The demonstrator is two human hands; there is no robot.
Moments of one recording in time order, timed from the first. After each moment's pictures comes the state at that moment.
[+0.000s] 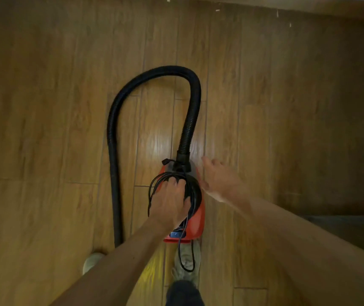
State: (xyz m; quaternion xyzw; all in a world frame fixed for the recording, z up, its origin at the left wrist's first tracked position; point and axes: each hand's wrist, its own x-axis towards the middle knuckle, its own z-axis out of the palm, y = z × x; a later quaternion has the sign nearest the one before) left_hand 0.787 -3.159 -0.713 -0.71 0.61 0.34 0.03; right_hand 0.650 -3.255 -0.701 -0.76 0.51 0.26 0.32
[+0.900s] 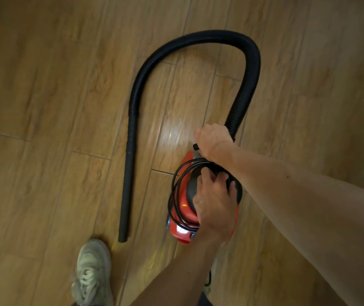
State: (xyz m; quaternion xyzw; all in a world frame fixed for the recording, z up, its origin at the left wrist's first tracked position) left_hand 0.749 -3.139 -0.786 -0.84 0.40 0.31 -0.19; right_hand 0.786 -3.280 -0.806 -0.87 0.35 0.34 0.09
